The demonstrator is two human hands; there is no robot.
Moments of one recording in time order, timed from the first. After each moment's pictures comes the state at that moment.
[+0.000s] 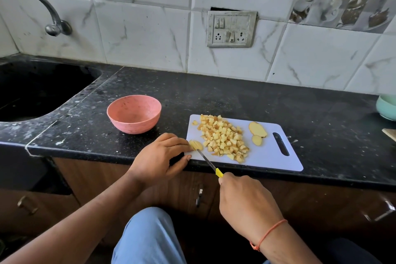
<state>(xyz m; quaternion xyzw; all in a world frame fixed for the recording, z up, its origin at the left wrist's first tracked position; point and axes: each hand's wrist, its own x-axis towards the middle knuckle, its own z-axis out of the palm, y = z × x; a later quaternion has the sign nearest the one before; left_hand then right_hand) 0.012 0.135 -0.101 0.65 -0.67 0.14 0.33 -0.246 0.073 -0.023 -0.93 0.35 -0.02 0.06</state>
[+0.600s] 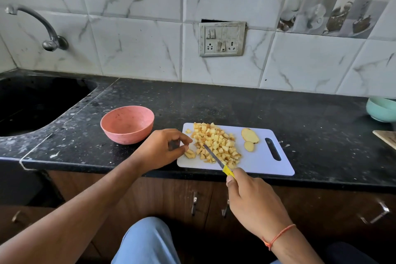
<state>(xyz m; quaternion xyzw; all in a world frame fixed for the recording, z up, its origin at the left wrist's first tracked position) 0.023 0.099 -0.055 0.69 -0.61 -0.06 0.38 -0.273 0.040 -0.030 -0.91 0.38 -0.12 0.14</state>
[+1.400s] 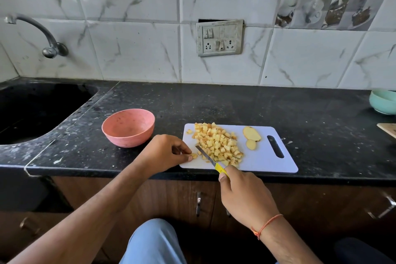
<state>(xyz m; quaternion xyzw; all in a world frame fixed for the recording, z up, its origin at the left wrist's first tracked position) 0.017 0.098 -0.056 0.75 -0.55 -0.13 0.34 -0.249 0.040 -0.038 -0.90 0.38 -0.13 0.14</state>
